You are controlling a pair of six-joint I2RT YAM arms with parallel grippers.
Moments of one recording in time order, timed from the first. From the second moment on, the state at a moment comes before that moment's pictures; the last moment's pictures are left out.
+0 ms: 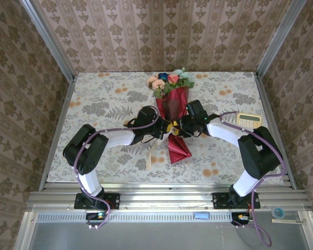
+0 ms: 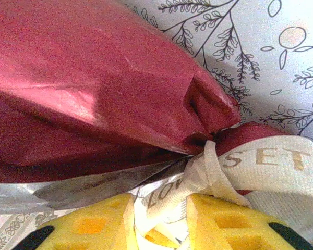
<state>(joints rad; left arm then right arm) -0.73 1.77 0.90 0.29 0.35 -1.79 0.45 1.66 0.98 -0.24 -0.31 1.88</state>
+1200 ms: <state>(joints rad) -0.67 1.61 0.91 -0.04 0.34 -1.72 0.43 1.67 1.00 -0.23 -0.29 1.86</state>
